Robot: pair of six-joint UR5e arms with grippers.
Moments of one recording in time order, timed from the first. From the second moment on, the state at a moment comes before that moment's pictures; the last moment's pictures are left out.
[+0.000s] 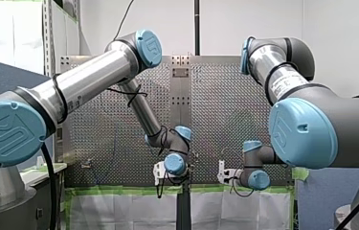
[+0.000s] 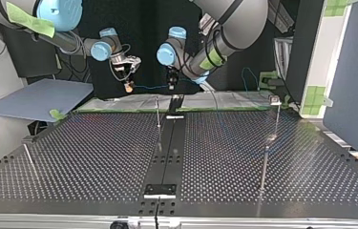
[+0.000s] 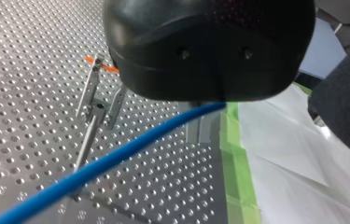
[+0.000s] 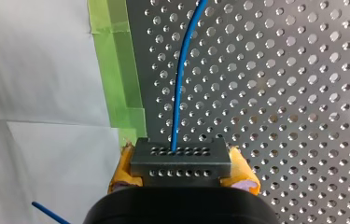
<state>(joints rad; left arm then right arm) -0.68 -2.55 -1.52 -2.61 -2.01 -1.89 1.87 -0.56 1.76 -0.95 1.27 1.65</state>
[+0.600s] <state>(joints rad) -0.66 -2.54 -1.52 -2.51 -1.98 -1.89 1.87 -0.56 1.72 -0.97 1.26 1.62</state>
